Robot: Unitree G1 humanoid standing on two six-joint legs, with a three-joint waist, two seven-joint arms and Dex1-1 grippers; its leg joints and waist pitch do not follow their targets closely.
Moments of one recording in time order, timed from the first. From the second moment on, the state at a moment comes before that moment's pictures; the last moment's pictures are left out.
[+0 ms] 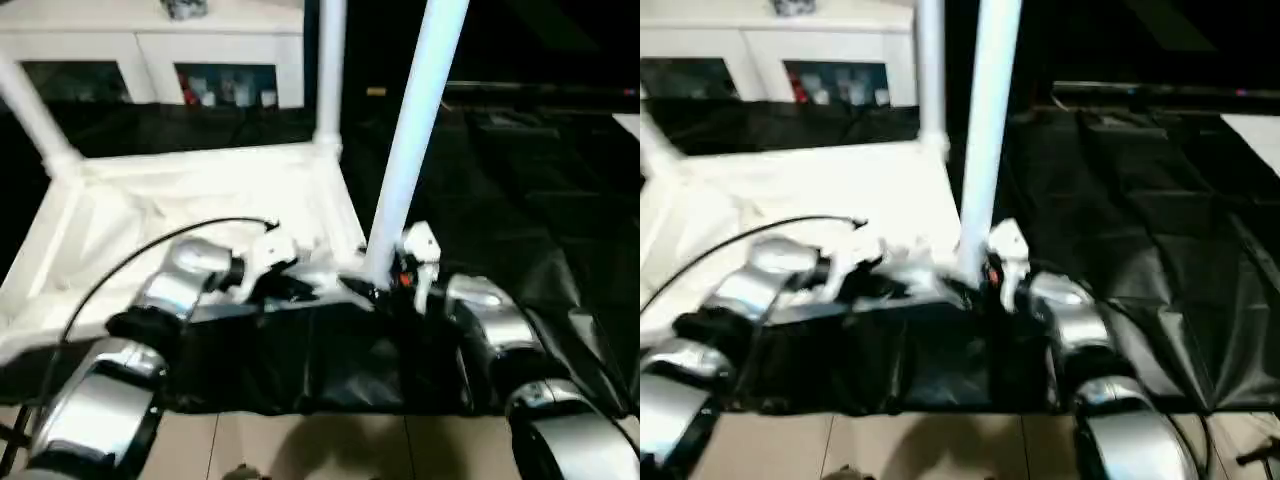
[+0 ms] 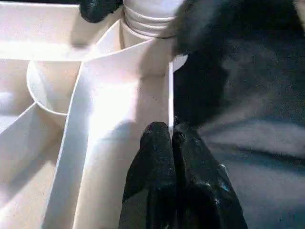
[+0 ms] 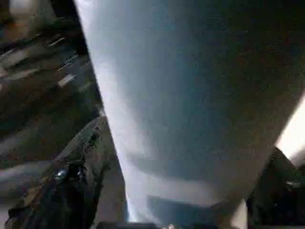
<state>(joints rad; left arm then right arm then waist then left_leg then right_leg) -0.74 0.37 -0.26 0.86 0.07 -0.08 -1.36 -0.59 -0.23 0.11 0.86 0.12 -0.14 1.20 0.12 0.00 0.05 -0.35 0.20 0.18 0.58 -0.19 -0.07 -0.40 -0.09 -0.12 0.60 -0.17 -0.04</state>
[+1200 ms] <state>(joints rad) -0.75 0.20 -0.22 0.86 0.11 0.05 -0.99 -0.59 -0.06 -0.07 0.88 0.11 -0.09 0.46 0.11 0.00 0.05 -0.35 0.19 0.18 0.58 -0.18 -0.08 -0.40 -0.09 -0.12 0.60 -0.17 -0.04</state>
